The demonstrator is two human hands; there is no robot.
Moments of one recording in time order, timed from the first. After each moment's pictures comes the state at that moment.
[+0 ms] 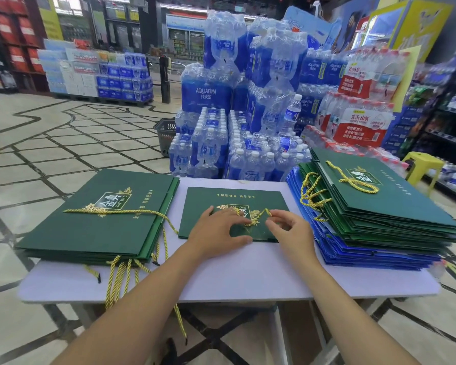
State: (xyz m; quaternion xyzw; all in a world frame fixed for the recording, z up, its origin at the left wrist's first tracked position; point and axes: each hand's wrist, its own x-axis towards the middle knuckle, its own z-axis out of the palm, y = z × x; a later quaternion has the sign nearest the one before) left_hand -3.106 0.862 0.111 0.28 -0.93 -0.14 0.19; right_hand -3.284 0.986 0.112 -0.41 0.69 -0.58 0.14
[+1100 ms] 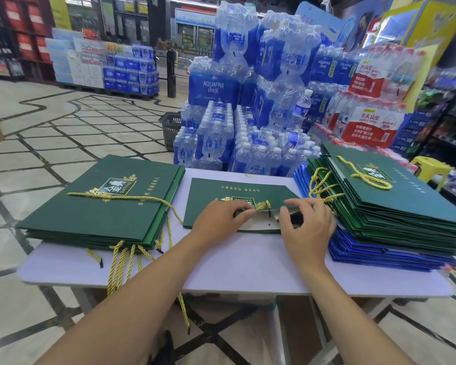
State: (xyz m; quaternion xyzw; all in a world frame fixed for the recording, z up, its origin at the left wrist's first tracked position) left_hand -3.114 0.854 0.102 0.29 -0.88 -0.24 0.30; right_hand -3.266 0.992 0.112 -0.43 0.73 -0.48 -0.22
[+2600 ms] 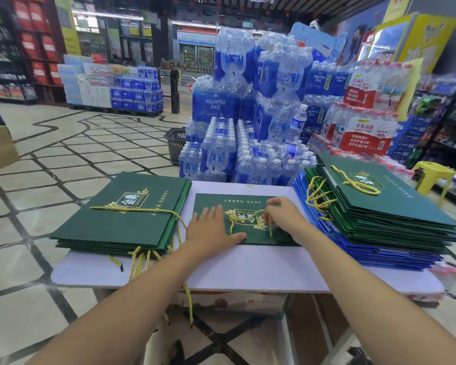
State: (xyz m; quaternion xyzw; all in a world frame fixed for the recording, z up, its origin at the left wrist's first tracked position) left_hand -3.078 0.868 0.116 0.46 -0.88 -0.09 0.08; right_hand -3.271 0.948 0.166 -0.38 0.76 -0.44 0.29
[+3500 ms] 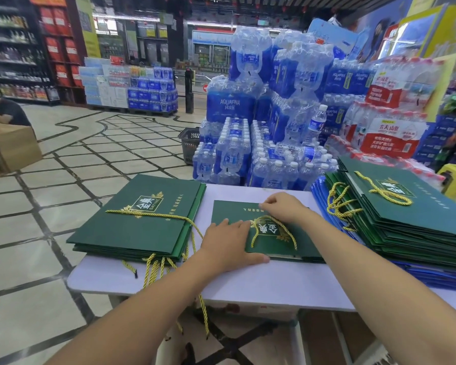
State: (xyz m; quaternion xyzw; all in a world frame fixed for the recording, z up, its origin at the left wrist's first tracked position) left_hand -3.069 0.880 0.125 0.37 -0.93 0.01 0.08; right_hand -3.275 0.884 0.179 -0.55 0.79 -0.20 0.16
